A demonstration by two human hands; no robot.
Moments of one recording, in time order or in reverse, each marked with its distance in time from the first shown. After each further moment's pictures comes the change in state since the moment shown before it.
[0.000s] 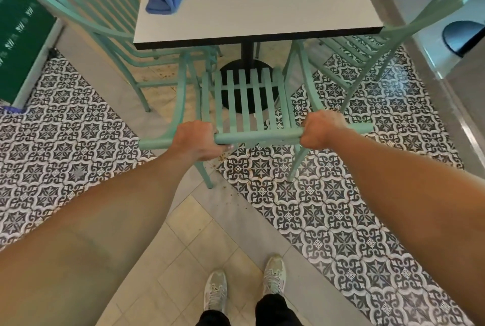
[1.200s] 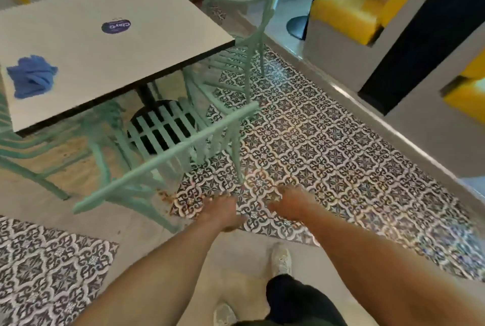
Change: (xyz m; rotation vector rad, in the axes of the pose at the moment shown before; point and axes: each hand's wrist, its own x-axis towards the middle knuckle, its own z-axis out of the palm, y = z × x) left_hand -0.107 0.164 0.056 0.090 -0.428 0.516; right_hand -0.230 -0.030 0.129 0.610 -0.230 0.554
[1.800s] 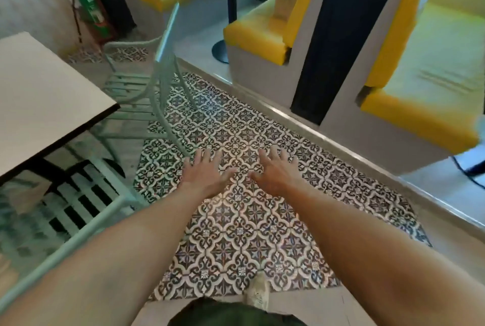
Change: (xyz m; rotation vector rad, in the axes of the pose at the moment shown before) left_hand 0.200 0.261 -0.217 0.184 0.351 0.172; right_hand 0.104 0.257 -0.206 0.089 0.377 0.102
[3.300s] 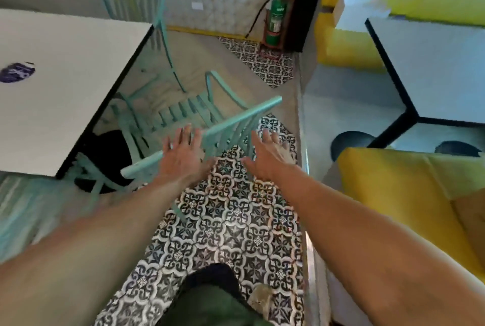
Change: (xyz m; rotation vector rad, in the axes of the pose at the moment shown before) left_hand 0.602 -0.147 -0.236 -0.225 0.296 -0.961; right_hand 0.813 -0.093 -0.274 -0.215 -0.122 -0.996
